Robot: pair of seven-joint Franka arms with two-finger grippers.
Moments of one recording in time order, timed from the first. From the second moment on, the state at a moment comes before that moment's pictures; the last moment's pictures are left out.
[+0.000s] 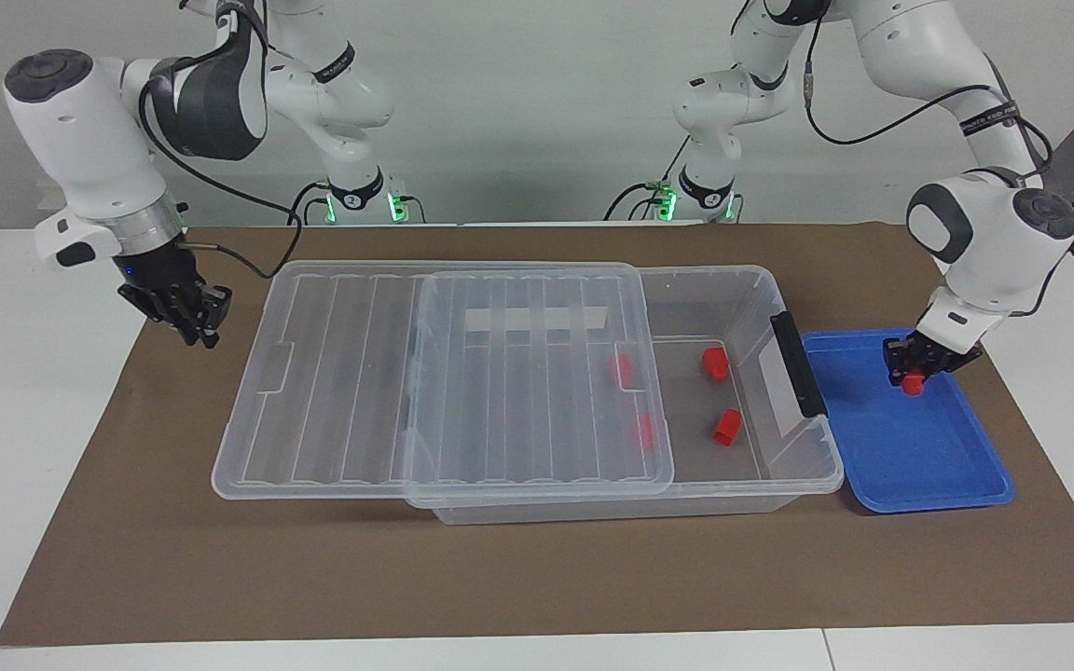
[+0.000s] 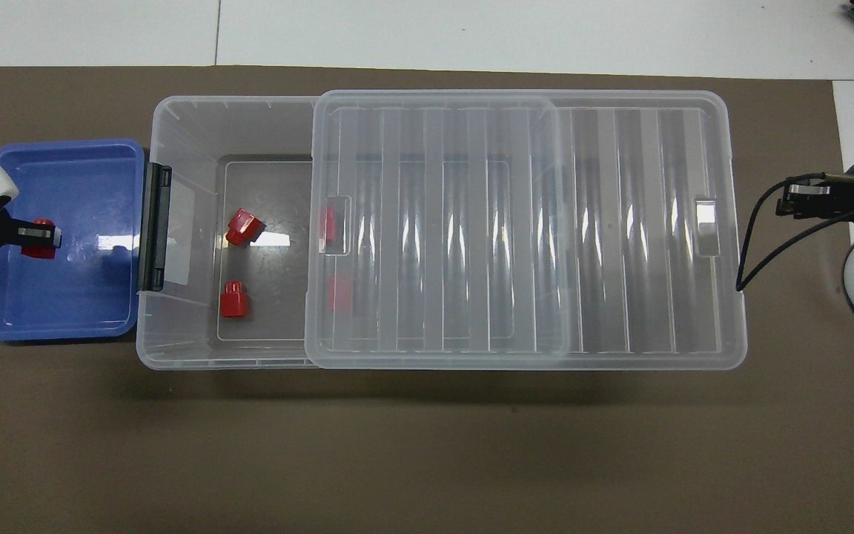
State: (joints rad) left arm 0.18 0.22 0.01 -1.94 0.05 2.26 0.30; right arm -0.21 0.05 0.12 -1.79 -0.03 1.99 0.11
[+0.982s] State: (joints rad) left arm 0.18 0.29 0.01 -2.08 0.04 2.47 0.30; right arm -0.16 0.13 0.13 -1.83 -0.03 2.07 0.07
